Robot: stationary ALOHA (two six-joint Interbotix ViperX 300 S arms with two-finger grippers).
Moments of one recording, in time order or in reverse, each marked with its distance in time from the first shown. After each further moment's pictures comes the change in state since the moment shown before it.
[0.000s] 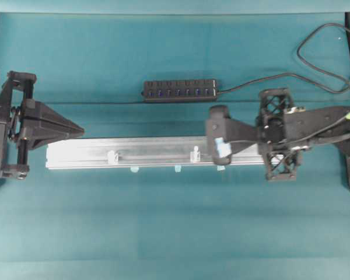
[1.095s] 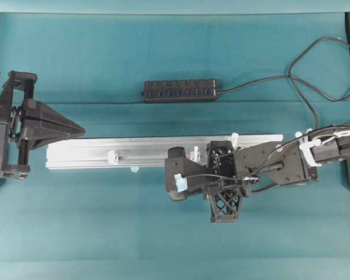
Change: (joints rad) left arm 0.000 0.005 -0.005 0.000 0.000 0.006; right arm 0.074 0.350 -0.057 0.282 -0.572 -0.028
